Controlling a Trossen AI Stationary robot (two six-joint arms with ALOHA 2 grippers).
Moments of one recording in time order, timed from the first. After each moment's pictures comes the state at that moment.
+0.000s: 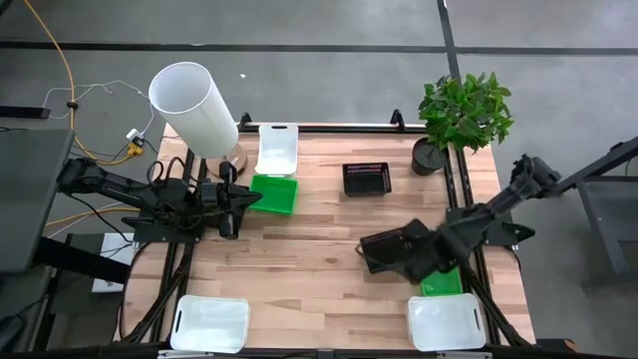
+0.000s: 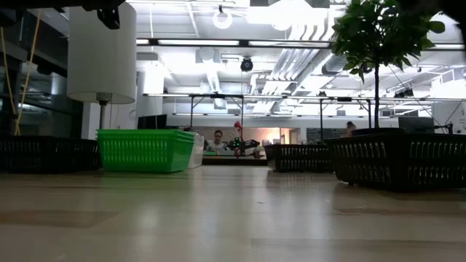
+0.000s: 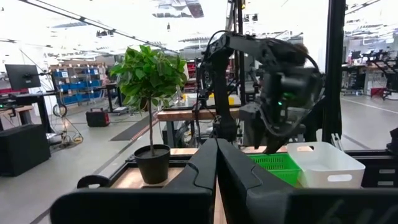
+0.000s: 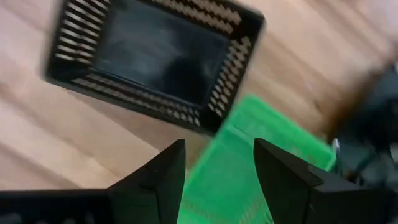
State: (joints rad) left arm -0.13 0.62 0.33 0.47 -0.34 0.13; right arm 0.64 1.45 1.17 -1.34 0.14 1.57
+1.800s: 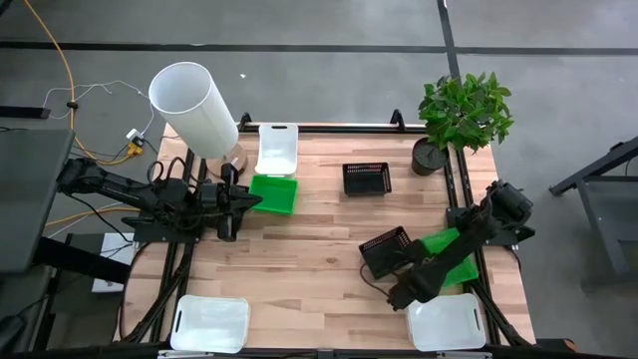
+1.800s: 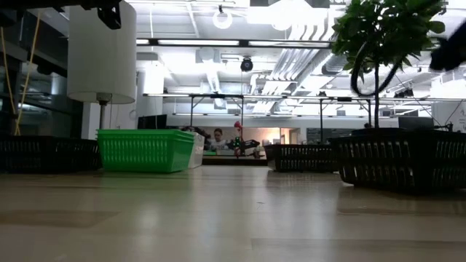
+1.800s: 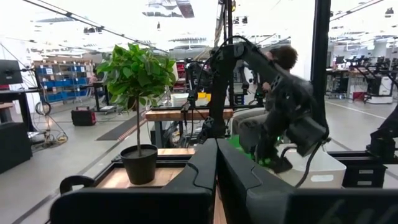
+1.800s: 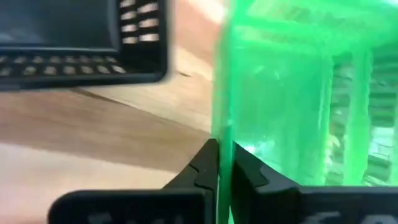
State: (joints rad) left arm -0.13 0.62 0.33 0.47 -0.30 0.10; right arm 0.71 1.79 1.18 -1.46 -0.06 1.77
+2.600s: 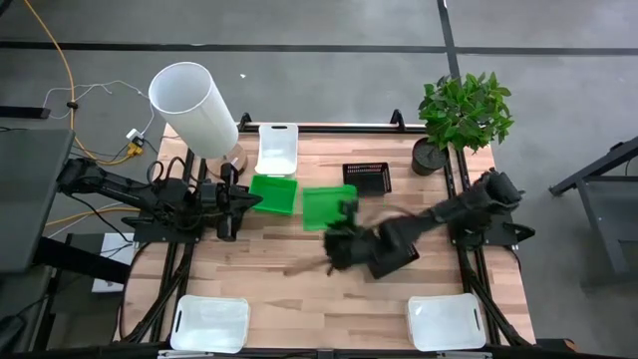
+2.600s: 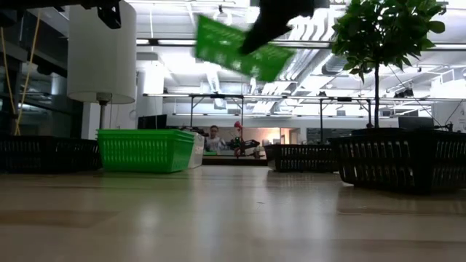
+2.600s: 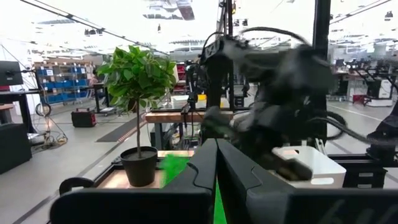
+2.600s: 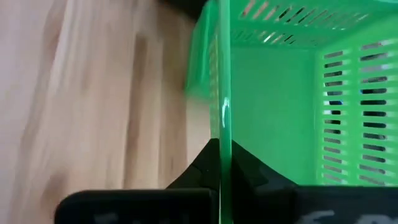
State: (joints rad) left arm -0.12 0.62 0.33 0.48 -0.30 0.10; right arm 0.33 1.80 1.46 -0.59 0.68 -0.08
